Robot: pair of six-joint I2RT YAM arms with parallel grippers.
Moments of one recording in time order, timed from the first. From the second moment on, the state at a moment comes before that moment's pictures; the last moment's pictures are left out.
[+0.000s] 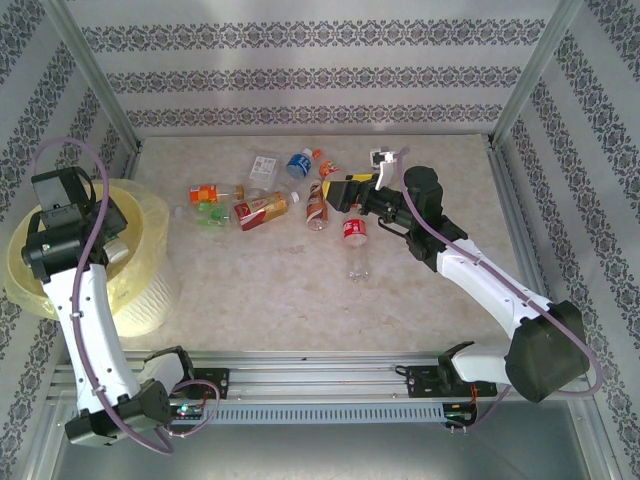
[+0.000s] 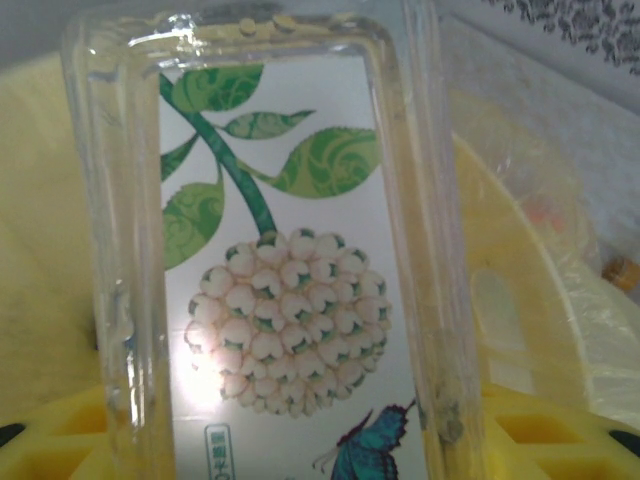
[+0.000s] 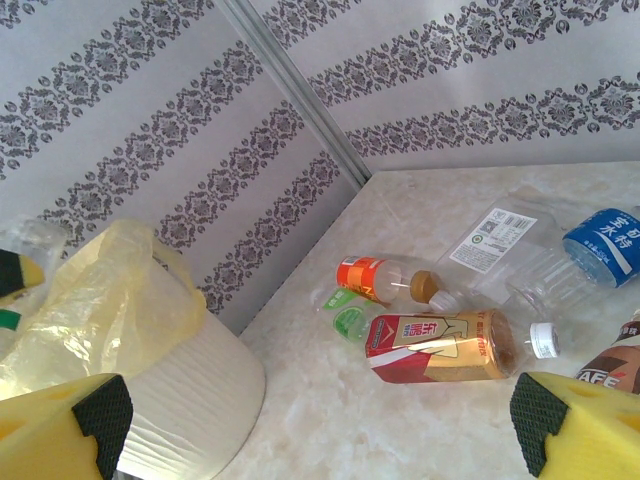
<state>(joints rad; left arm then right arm) 0.44 1.05 1.48 -1.20 -0.13 -0.20 0.44 1.29 0.94 0.23 -0.50 0.57</state>
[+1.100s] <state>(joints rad) 0.47 1.05 1.46 -1.20 -0.04 -0.32 0.44 1.28 0.94 0.20 -0.43 0.57</state>
